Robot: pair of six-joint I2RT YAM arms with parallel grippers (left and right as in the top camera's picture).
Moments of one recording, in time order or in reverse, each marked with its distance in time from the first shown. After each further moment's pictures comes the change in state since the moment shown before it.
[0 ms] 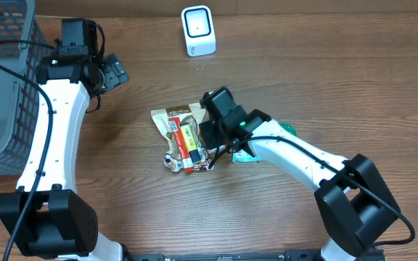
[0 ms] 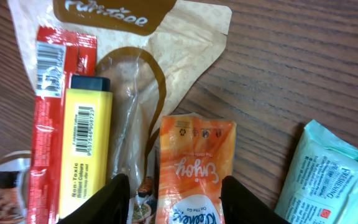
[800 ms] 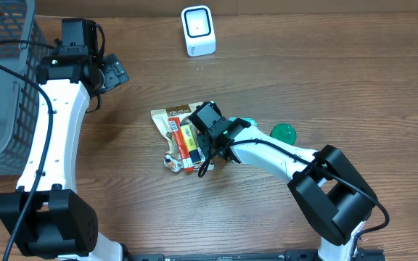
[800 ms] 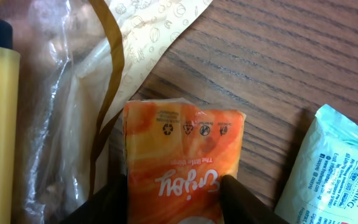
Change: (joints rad) left arm 0.000 0.000 0.000 0.000 0.000 0.000; right arm 0.057 0.117 -0.002 0.003 0.174 -0.008
